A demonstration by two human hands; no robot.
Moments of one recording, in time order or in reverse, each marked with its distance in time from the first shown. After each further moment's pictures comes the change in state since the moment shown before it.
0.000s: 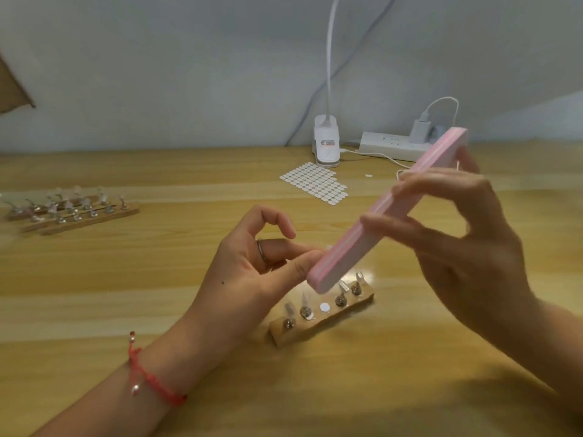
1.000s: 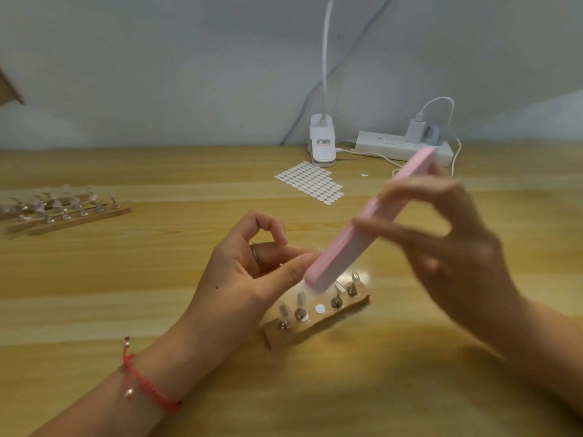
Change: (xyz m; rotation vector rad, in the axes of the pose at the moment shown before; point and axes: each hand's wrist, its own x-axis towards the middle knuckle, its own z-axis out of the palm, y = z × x) left_hand 0.000 -0.010 0.001 -0.099 -0.019 -0.008; right_hand -0.002 -0.002 0.002 0.056 -0.074 0.087
